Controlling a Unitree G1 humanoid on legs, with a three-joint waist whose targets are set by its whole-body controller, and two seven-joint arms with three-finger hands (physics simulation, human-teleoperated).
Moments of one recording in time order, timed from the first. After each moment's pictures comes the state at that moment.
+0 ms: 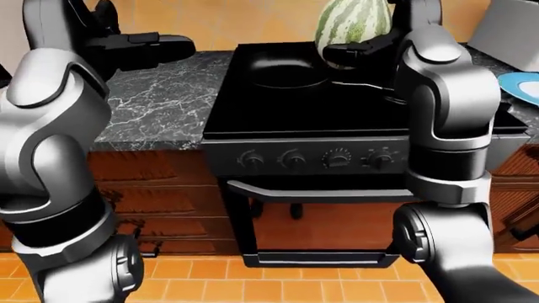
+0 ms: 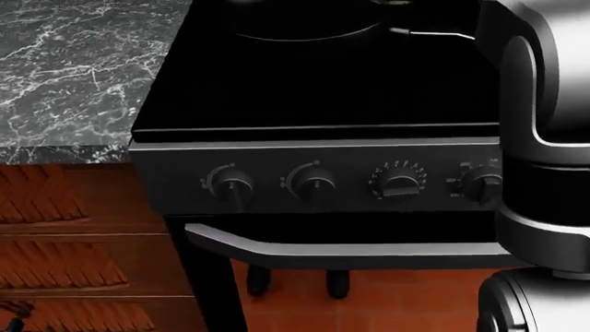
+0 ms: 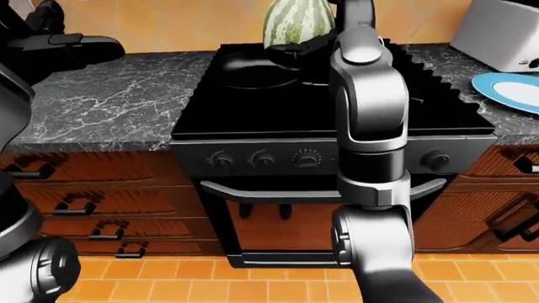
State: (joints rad) left arm -0.97 0.50 0.27 -0.27 -0.44 1.00 0.28; right arm -1.18 -0.27 -0.12 0.10 -0.03 0.93 -0.12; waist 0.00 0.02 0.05
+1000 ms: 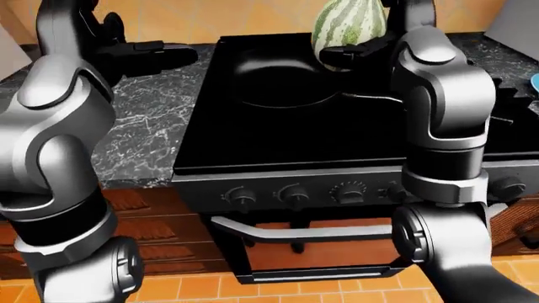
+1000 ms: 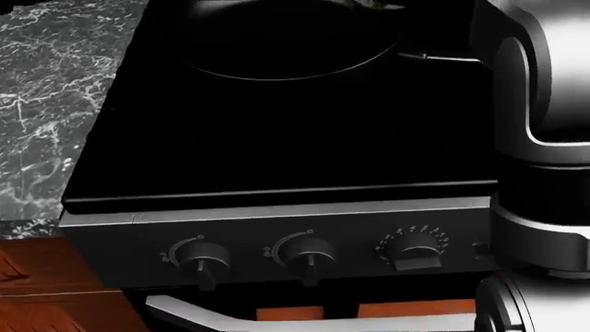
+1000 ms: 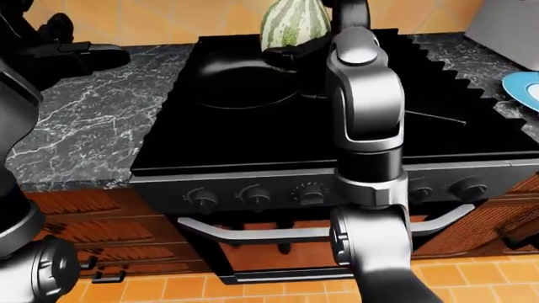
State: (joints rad) left arm -0.96 0.50 0.26 -0.24 -0.45 1.02 0.29; right arm -1.19 -0.26 -0.11 0.11 -0.03 0.94 -0.11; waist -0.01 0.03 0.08
